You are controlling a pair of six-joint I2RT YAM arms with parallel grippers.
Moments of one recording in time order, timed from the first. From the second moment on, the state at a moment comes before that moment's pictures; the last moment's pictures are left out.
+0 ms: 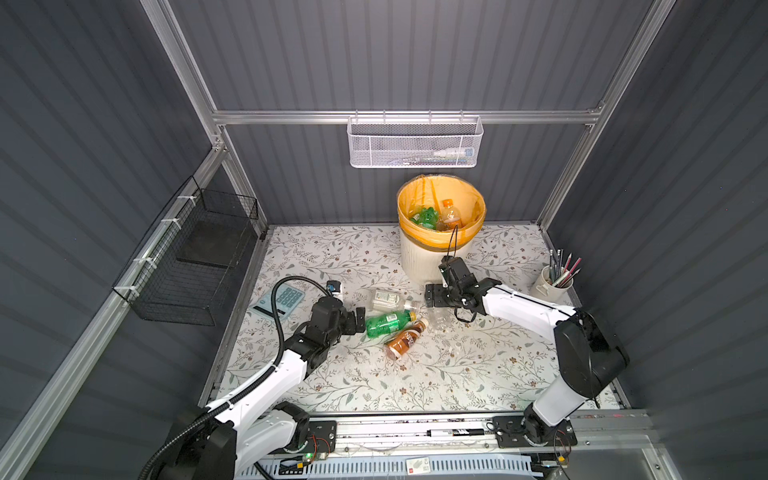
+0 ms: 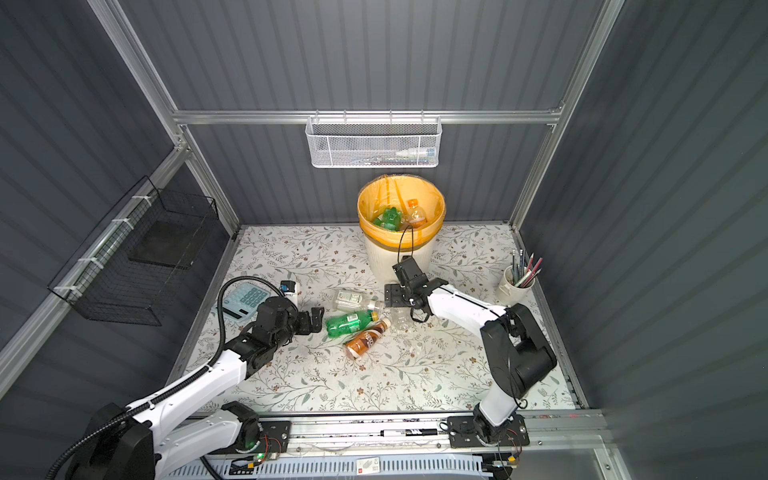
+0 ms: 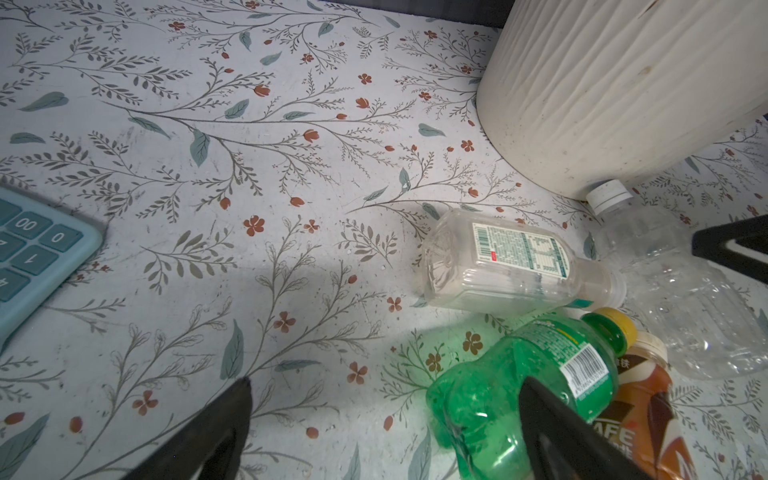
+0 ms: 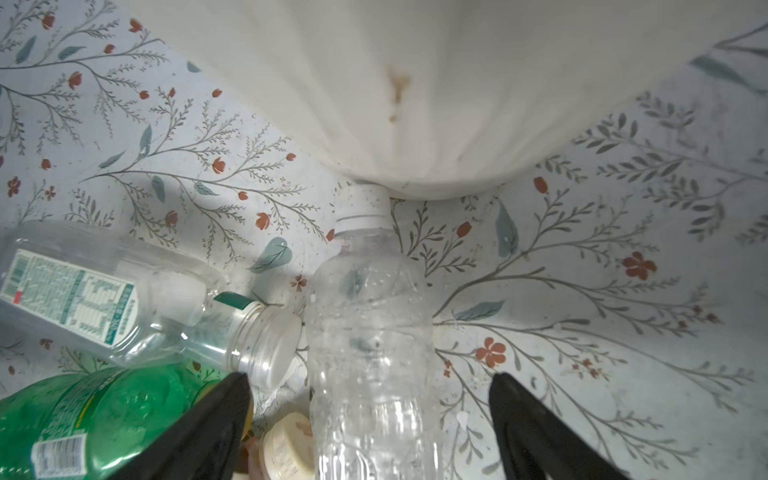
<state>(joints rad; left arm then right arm) -0.50 1.05 0.50 -0.06 -0.15 -0.33 0.57 1.68 1.07 -0.36 0.09 0.46</state>
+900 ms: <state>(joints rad) -0.50 1.06 0.48 -0.07 -0.16 -0.35 0.51 1.36 0.72 -0.41 0.09 0.56</state>
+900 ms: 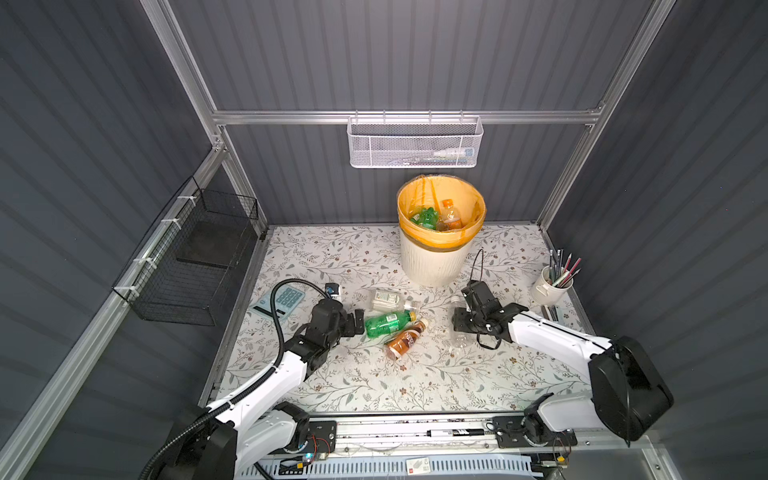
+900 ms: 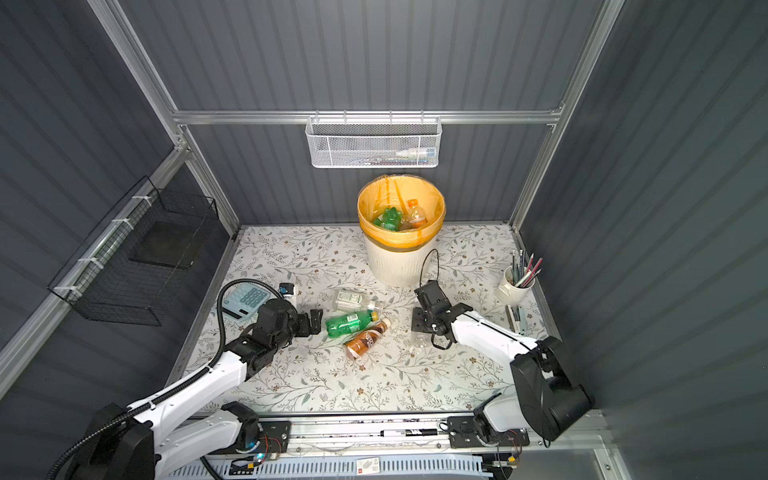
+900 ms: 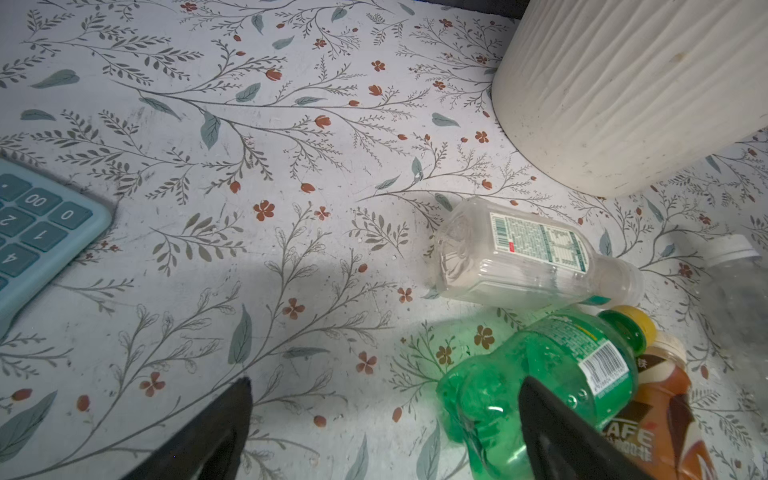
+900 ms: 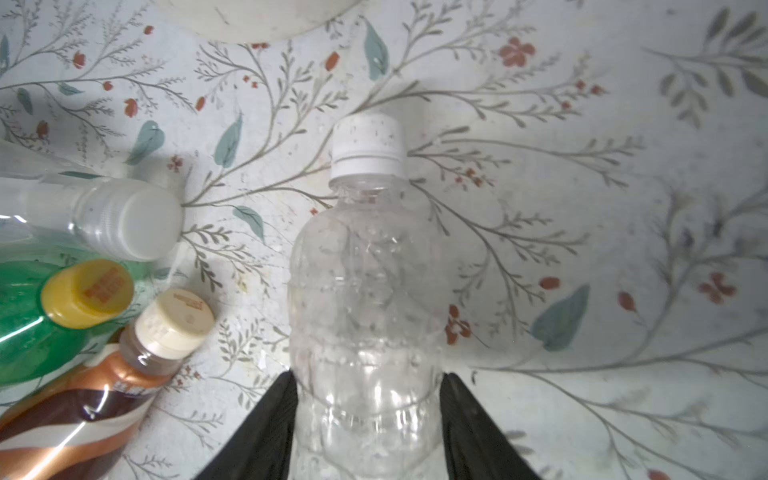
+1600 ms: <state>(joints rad) -0.50 1.05 0.46 -0.07 -0.17 -0.36 0.49 1.49 0.81 -0.57 0.11 0.51</state>
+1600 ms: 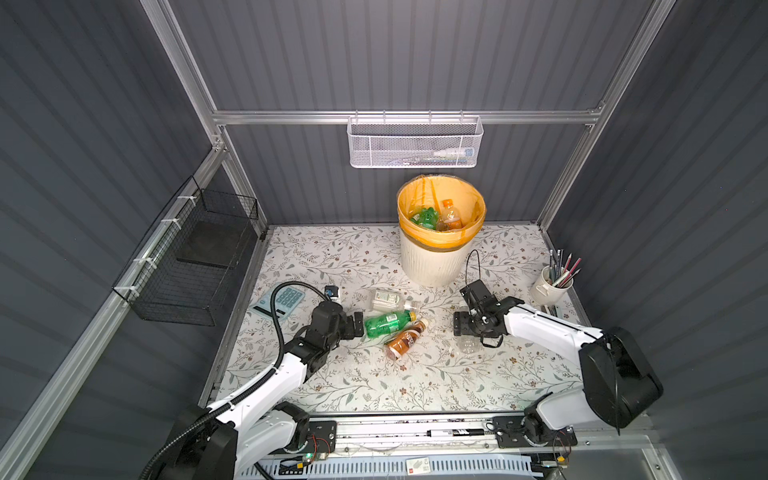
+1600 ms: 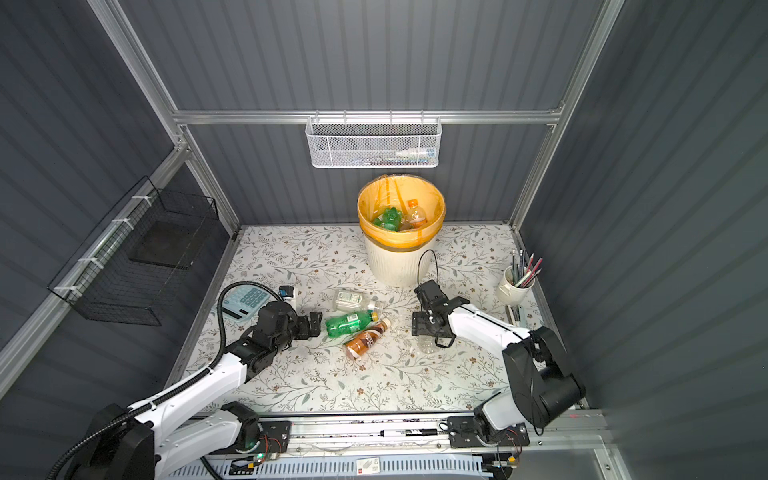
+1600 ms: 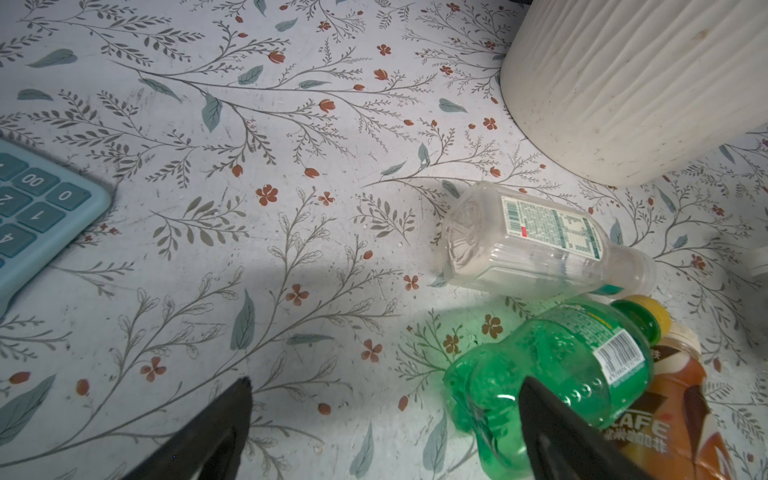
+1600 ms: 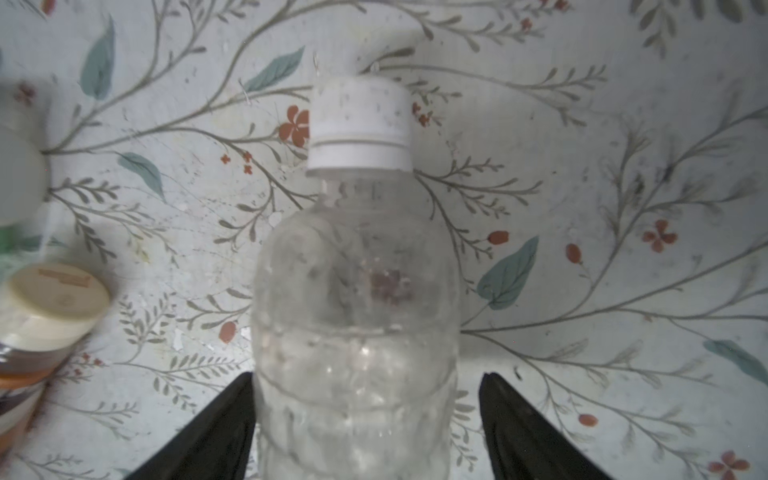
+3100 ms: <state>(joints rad) -0.50 1.07 0.45 -0.05 -0.19 -0.37 0.38 1.93 2.20 -0.54 0.06 0.12</state>
